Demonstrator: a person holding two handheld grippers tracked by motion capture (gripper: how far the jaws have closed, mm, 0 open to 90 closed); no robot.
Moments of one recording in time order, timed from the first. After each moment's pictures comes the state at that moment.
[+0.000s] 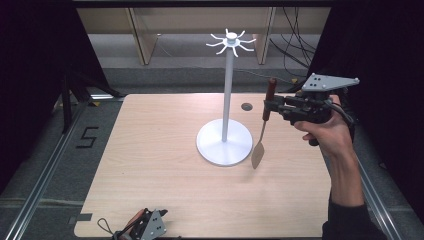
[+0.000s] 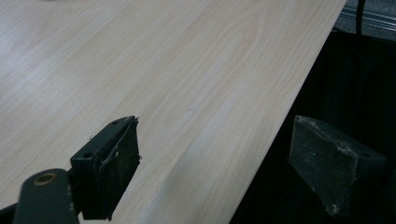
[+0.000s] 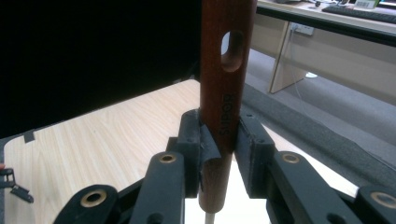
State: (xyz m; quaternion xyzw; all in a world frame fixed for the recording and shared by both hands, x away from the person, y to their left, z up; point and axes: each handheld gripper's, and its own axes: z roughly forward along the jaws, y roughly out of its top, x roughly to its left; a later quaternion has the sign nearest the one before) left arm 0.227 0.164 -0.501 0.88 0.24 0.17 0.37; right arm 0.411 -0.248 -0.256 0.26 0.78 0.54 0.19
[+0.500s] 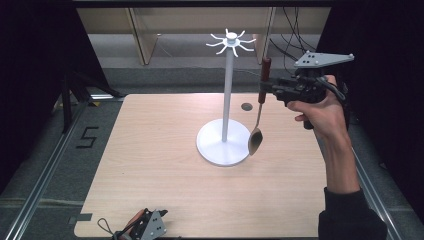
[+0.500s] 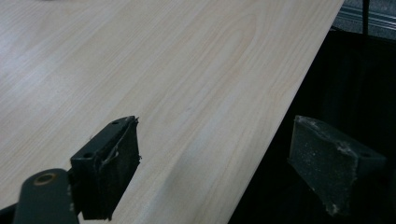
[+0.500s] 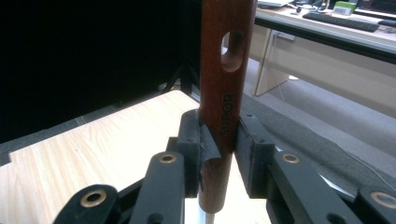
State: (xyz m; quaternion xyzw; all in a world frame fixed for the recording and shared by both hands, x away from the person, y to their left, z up) left arm 0.227 0.165 -0.501 0.88 0.24 0.17 0.37; right arm 0.430 -0.229 -0.221 0.28 0.78 0.52 0.22
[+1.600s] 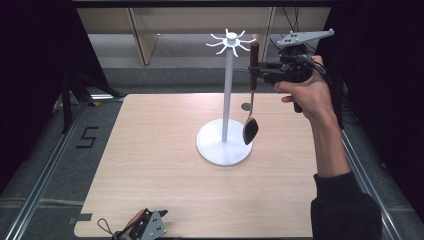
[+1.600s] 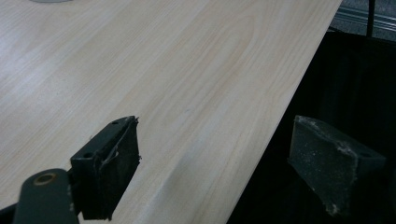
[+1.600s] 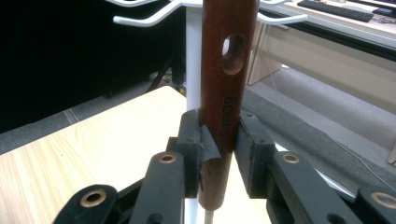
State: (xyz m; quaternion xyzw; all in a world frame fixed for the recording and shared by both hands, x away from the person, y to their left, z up) left arm 0.226 0.165 -0.500 0.89 0.23 0.17 0.36; right arm 0.459 -0.199 -0.196 0.29 0.79 0.49 0.22
